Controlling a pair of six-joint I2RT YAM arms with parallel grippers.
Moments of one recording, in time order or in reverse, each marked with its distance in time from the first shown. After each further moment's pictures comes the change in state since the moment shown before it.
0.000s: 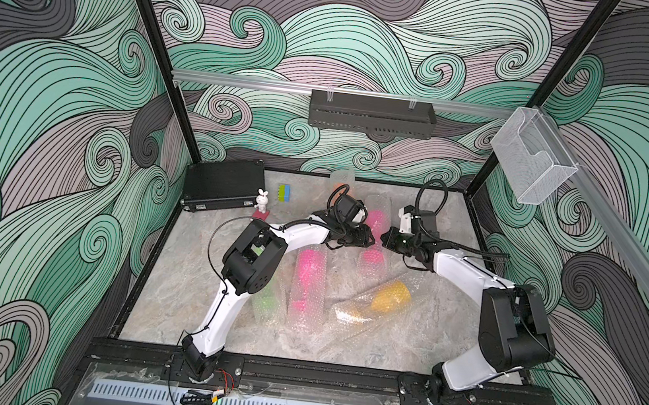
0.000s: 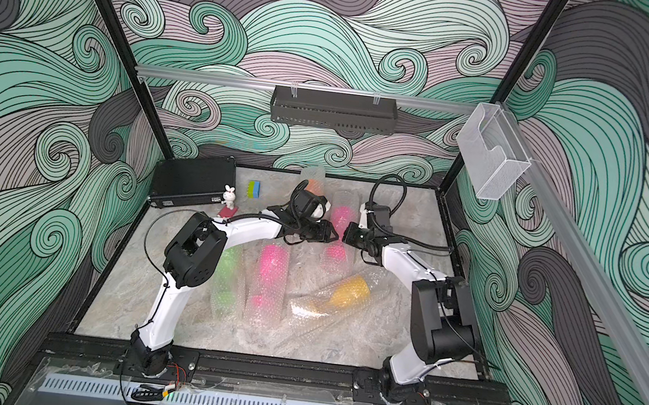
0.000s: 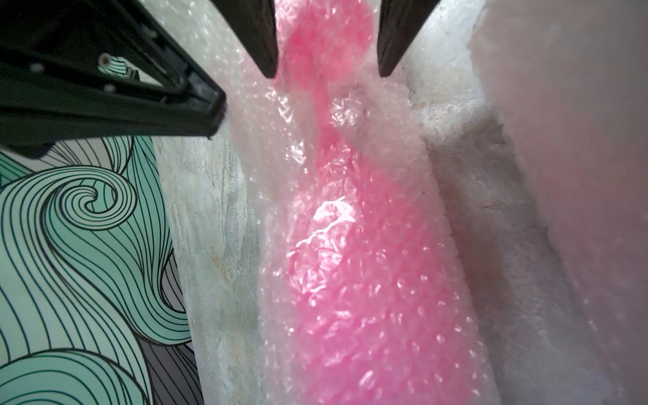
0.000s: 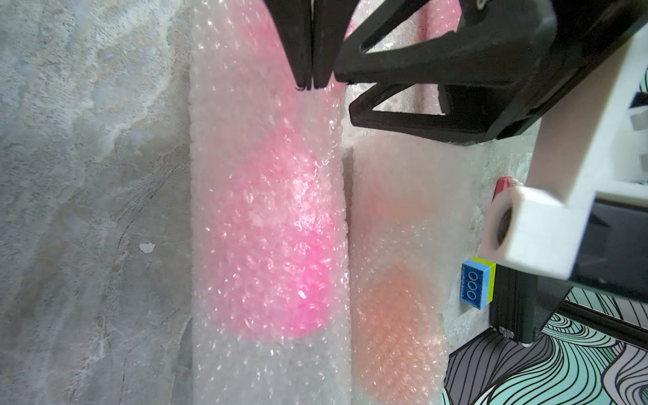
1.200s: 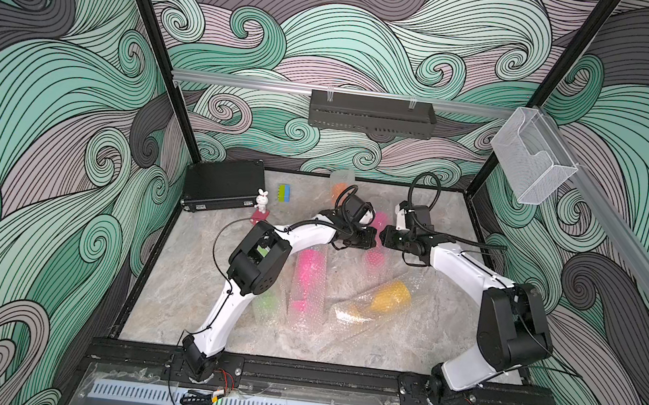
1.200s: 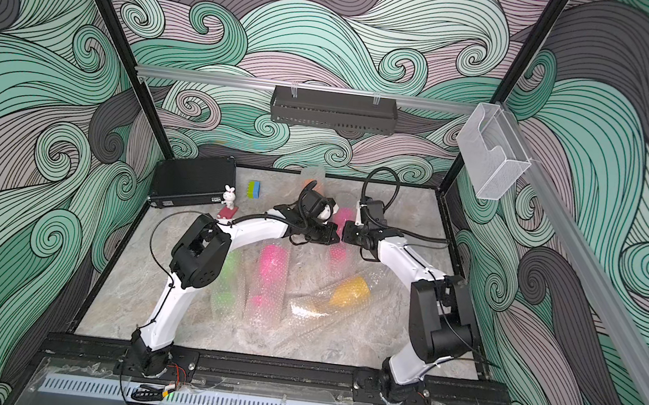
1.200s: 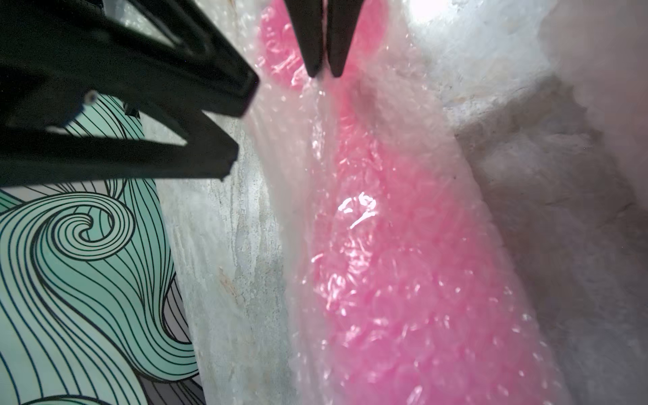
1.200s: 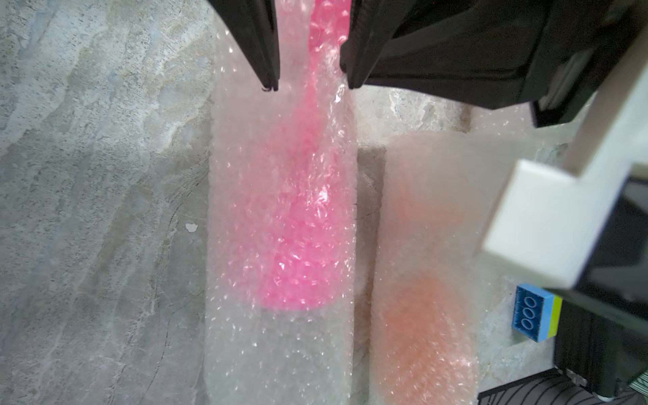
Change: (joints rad) left arm -0.034 0.039 0.105 -0.103 0.007 0.067; right arm 0.047 0.030 0.104 -0.154 0.186 -0.134
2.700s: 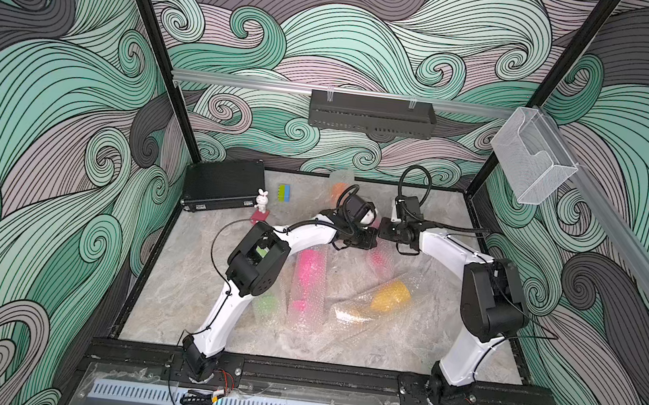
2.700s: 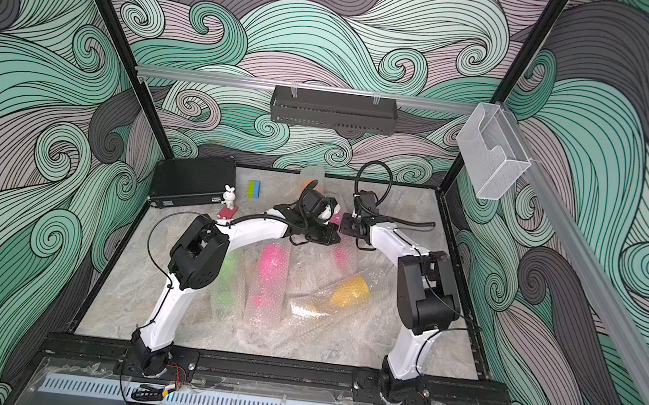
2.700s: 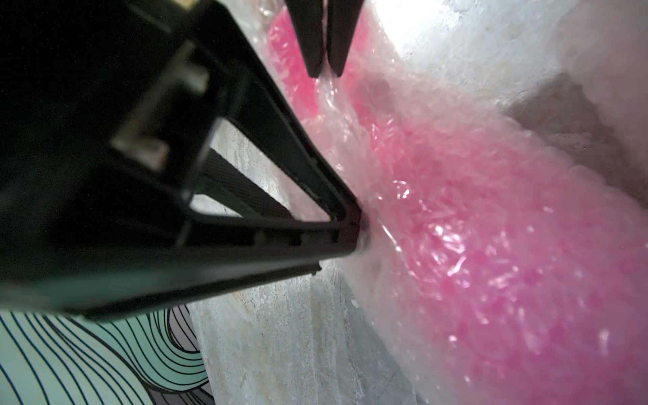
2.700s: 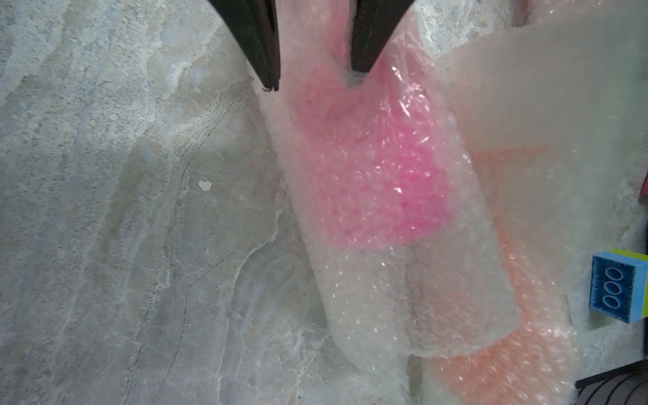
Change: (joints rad) left arm -0.008 -0.017 -0.008 -0.010 -0.003 0.042; right arm 0.000 0.187 0.164 -0.022 0.067 0.032
